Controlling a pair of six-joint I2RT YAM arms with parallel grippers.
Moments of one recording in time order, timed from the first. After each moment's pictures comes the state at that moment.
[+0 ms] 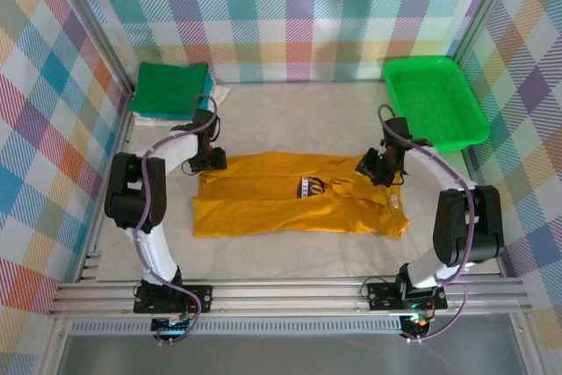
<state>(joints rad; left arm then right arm) -0.18 1.89 1.26 -0.66 -0.07 -0.29 0.14 1.56 1.00 -0.66 -0.32 0.72</state>
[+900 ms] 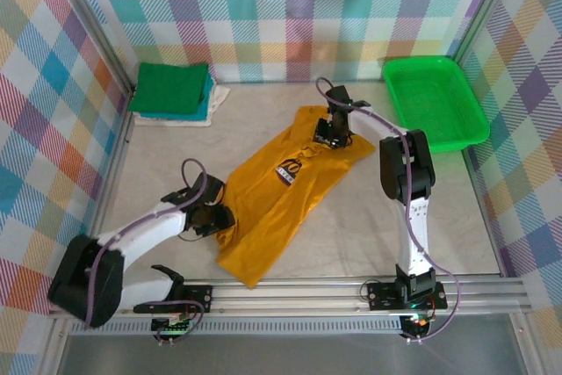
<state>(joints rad) -0.44 1.17 0.55 -0.63 0.06 -0.79 0.33 2.22 1.75 -0.70 -0.21 0.59</state>
